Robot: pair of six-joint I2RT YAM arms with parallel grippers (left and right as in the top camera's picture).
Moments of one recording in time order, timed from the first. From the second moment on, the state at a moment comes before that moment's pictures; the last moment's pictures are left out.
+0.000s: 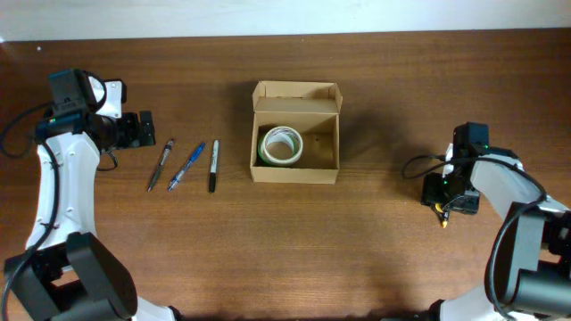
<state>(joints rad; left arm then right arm) 0.30 1.71 1.40 -0.77 0.12 0.18 -0.21 1.74 0.96 -0.76 0.05 0.06</state>
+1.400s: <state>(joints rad) 0.30 1.71 1.40 -0.77 0.12 0.18 -0.02 1.79 1.93 -1.33 -0.03 0.05</state>
